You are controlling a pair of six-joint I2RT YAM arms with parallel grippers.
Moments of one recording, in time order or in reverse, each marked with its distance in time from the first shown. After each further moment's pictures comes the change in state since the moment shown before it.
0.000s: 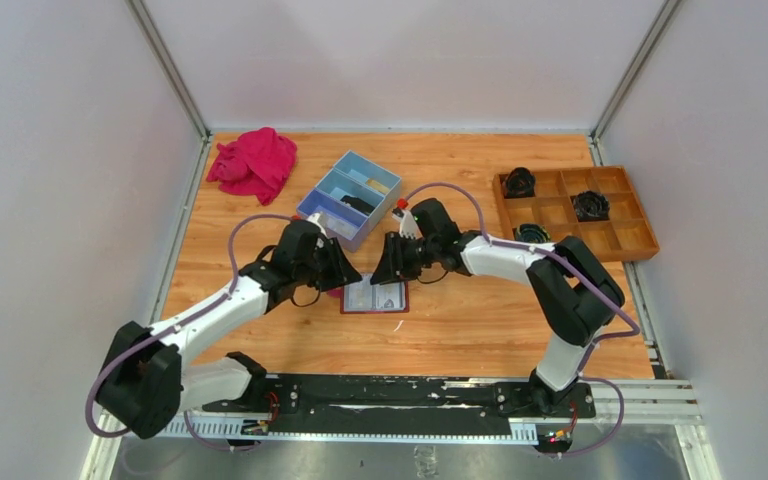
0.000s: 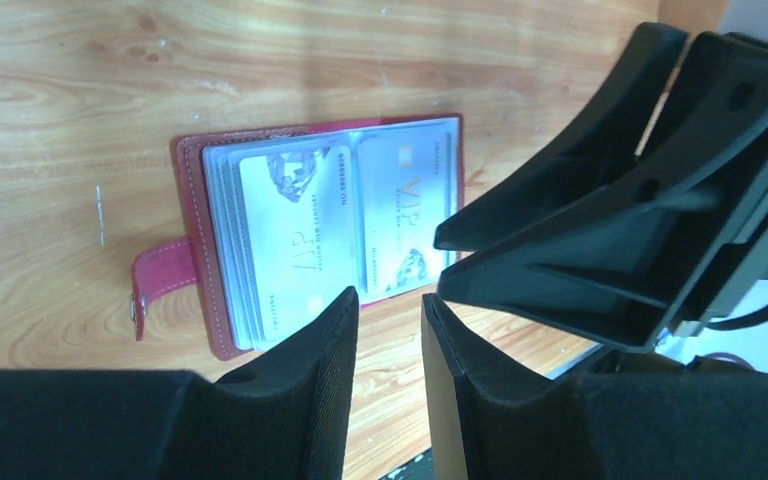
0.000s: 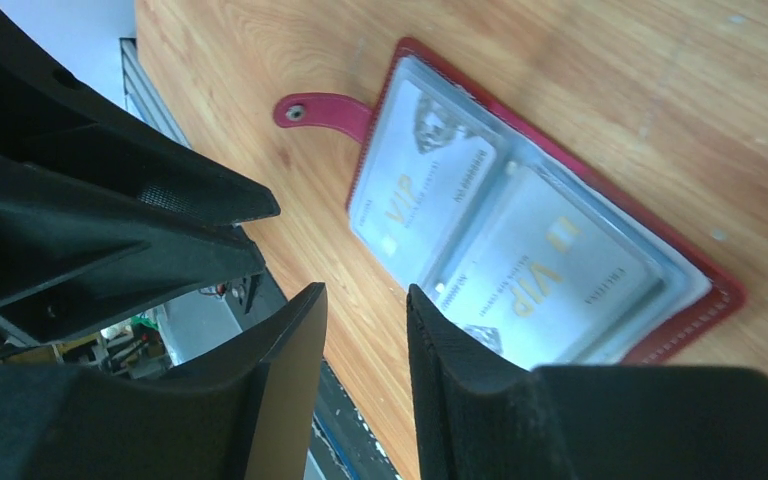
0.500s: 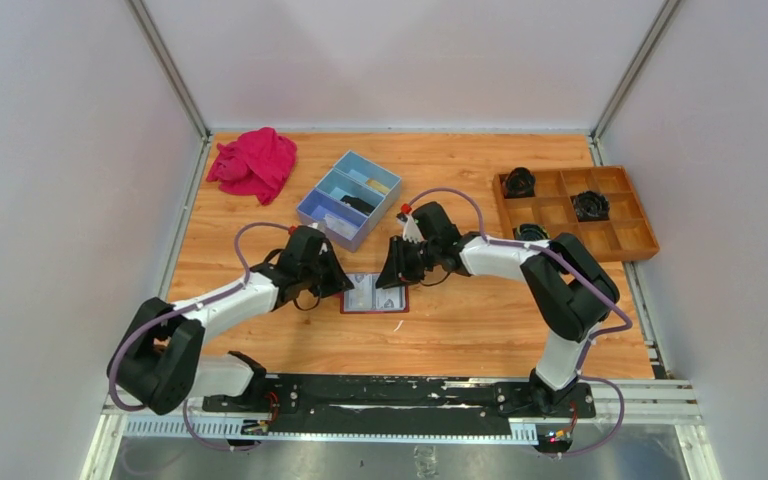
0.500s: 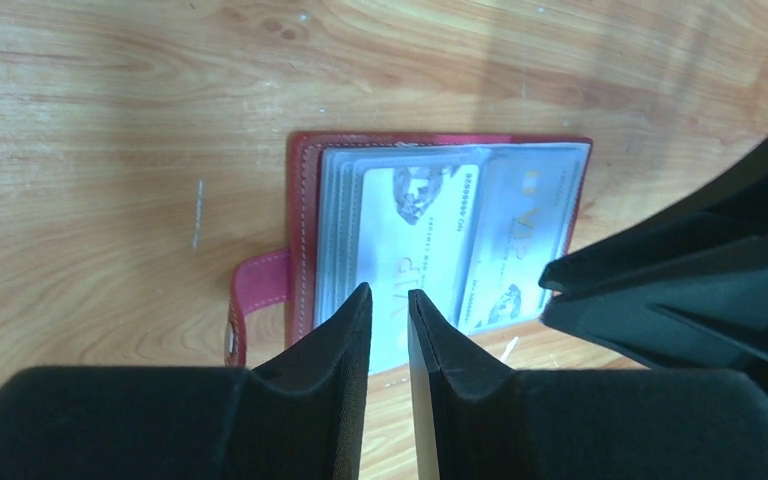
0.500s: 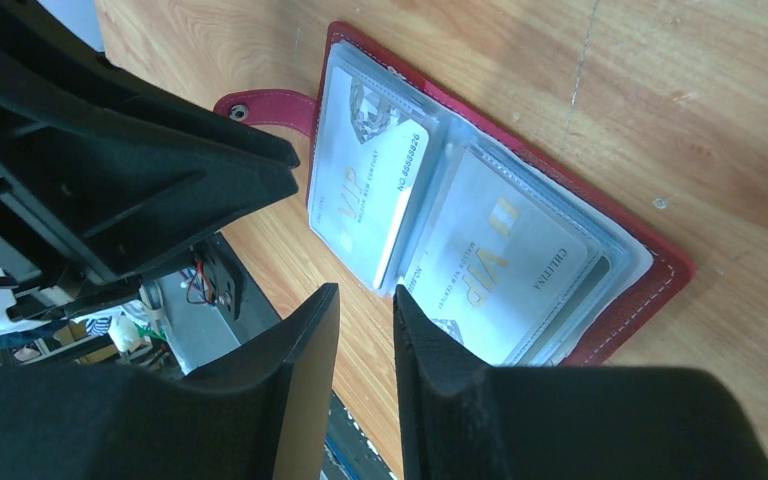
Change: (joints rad) left arm 0.021 0.145 -0.057 0.065 -0.062 -0.035; right arm -0.021 0.034 -0.022 -0.021 0.021 0.030
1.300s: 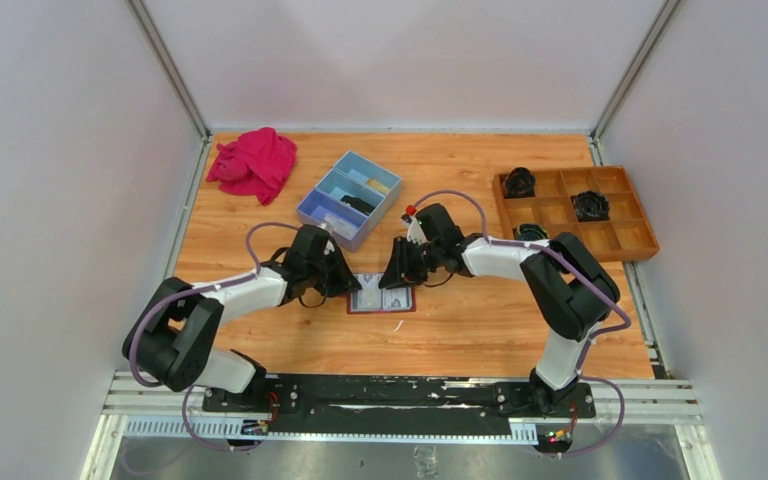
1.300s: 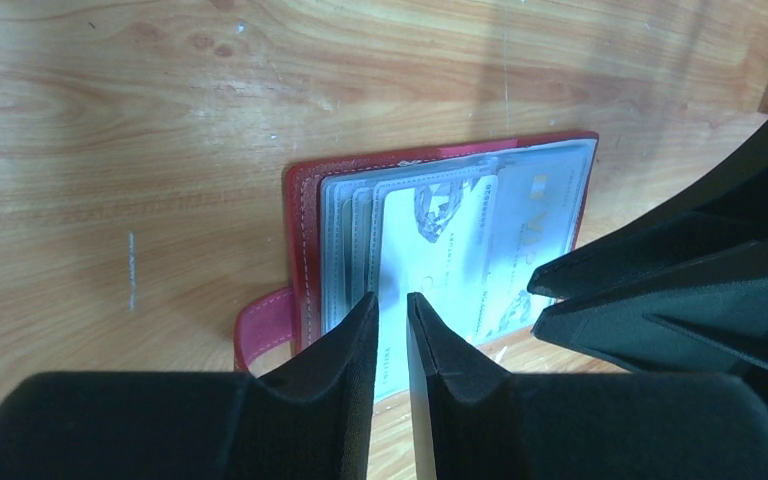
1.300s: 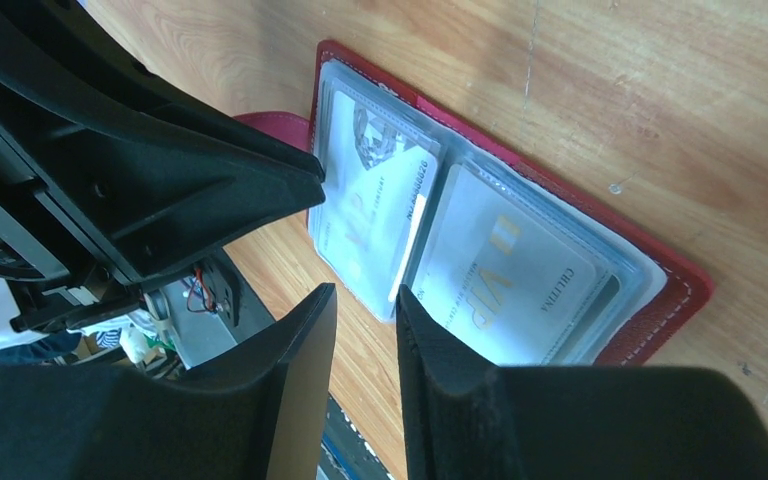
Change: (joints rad) left arm 0.009 0.133 0.001 0.127 0.093 0.006; right arm -0.018 0.001 -0.026 0.012 0.005 0.020
